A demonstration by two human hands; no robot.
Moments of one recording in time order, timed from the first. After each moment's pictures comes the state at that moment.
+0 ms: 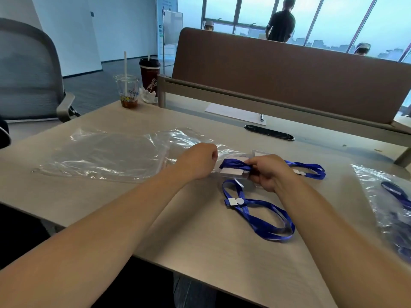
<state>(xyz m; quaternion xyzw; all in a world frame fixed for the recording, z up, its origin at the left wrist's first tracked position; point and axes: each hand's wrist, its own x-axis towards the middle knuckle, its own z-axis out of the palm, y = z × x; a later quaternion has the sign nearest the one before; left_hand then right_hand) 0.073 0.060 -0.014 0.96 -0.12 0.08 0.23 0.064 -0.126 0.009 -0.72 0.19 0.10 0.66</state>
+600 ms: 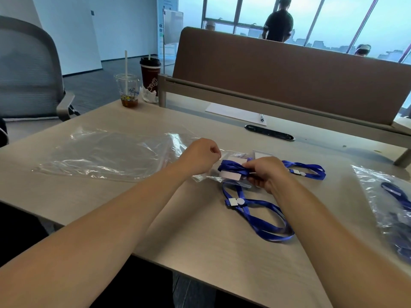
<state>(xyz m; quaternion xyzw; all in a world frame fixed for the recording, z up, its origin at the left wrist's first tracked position) 0.074 0.059 -0.007 0.91 -0.08 0.05 0.41 0.068 -0.125 0.000 -0.79 0.22 0.08 0.57</state>
